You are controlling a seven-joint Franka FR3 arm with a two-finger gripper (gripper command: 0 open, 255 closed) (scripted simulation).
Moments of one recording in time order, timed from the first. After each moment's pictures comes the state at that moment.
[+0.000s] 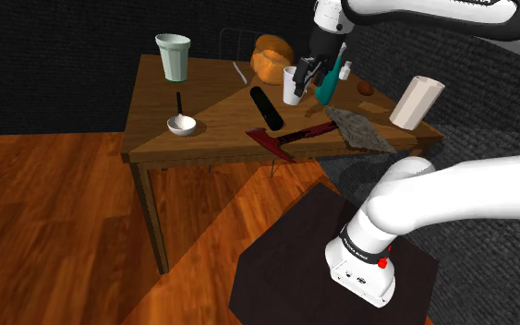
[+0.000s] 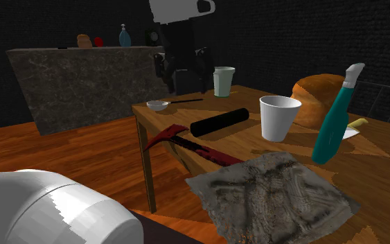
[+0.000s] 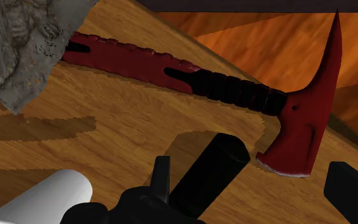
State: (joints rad) arm -0.02 -0.80 0.00 -2.38 -0.11 1.71 0.01
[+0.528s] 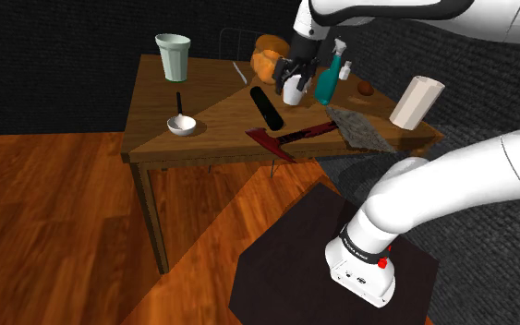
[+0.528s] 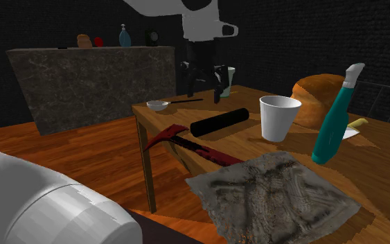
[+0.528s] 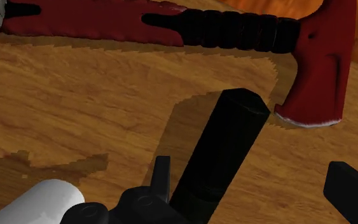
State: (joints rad) arm -0.06 -0.57 -0.06 -2.31 -0.03 1.85 0.09
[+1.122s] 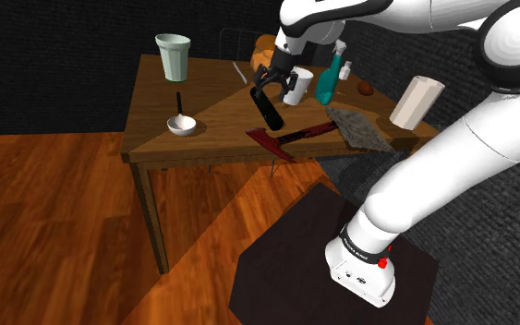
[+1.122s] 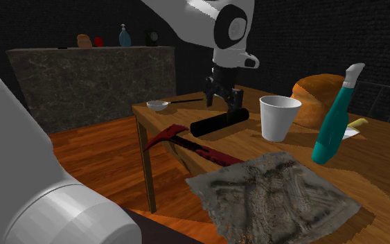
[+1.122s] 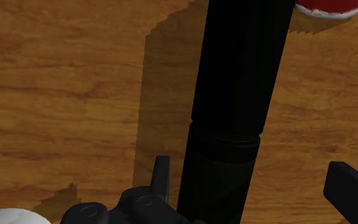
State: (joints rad) arm -0.08 -0.25 -0.14 -2.20 0.14 2.02 0.17
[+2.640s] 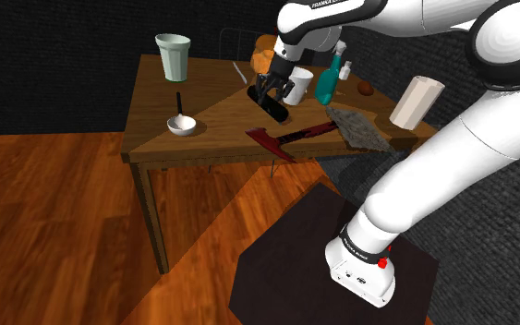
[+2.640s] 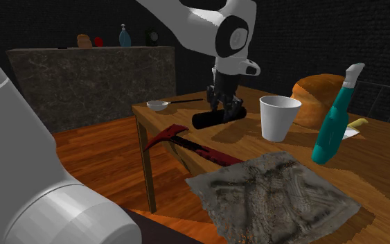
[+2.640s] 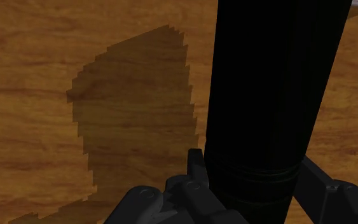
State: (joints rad) arm -0.08 -0.23 -0.14 -2.22 0.15 2.07 0.16
